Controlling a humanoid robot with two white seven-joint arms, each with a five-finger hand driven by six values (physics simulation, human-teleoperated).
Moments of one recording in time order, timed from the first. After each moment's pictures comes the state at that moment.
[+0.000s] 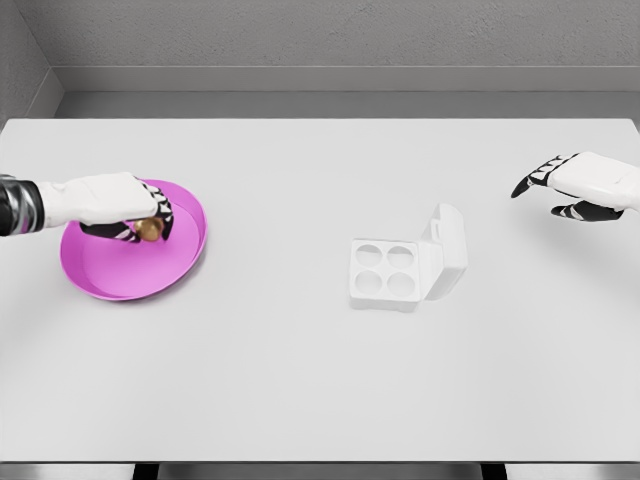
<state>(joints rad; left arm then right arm) -0.63 0.81 -0.58 -1.38 -0.50 -0.61 -0.61 -0.64 -0.96 0.69 -1.22 0.39 -0.61 0.27</state>
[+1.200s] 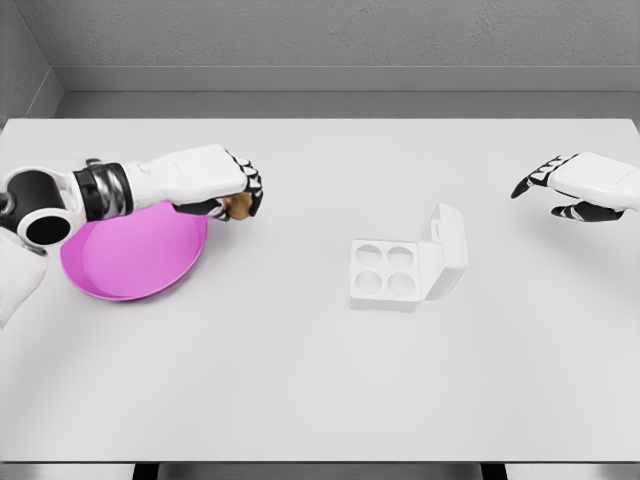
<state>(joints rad) -0.62 0.52 -0.46 -1.45 -0.58 -0.61 -0.61 -0.64 -0.96 0.69 -1.22 0.39 -0.61 0.27</state>
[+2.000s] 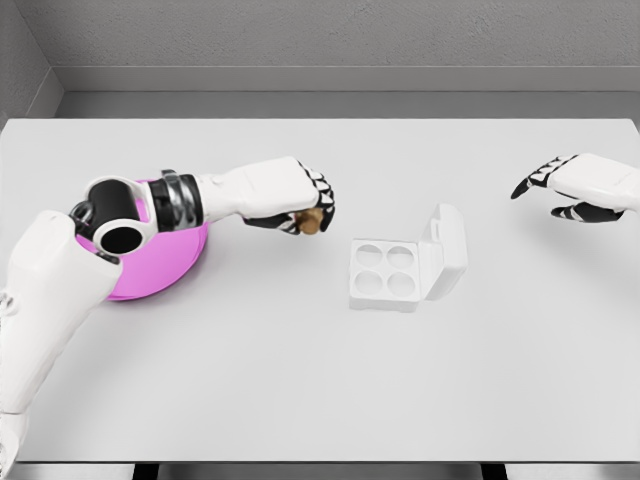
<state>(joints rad) -0.62 0.35 -0.51 -1.47 -0.61 -0.61 -0.61 -0.64 -0.96 0.69 -1.22 0.39 -0.61 0.27</state>
